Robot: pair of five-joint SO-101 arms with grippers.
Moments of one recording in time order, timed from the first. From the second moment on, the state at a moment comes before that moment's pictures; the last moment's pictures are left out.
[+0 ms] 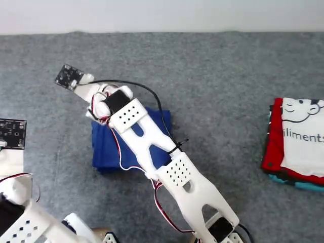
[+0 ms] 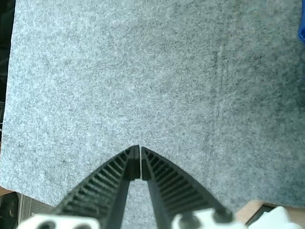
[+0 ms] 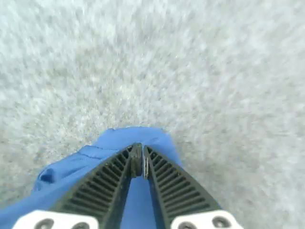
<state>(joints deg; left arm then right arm) -54.1 -60.6 32.8 98.2 -38.9 -45.6 65.2 -83.5 80.3 22.1</state>
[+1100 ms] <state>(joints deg) -50.5 -60.6 33.3 98.2 -38.9 -57.0 55.6 -54.1 91.3 15.3</state>
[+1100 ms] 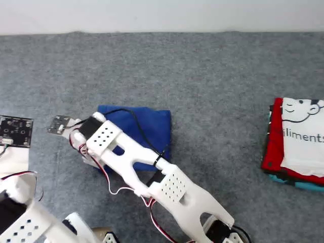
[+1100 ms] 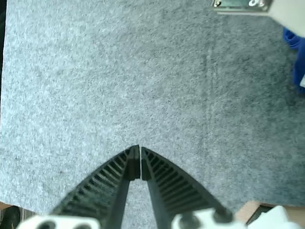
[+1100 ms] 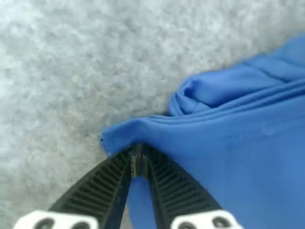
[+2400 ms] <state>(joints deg) -50.2 -60.6 36.6 98.2 -38.9 -41.9 32.1 -22.5 98.4 -30.1</state>
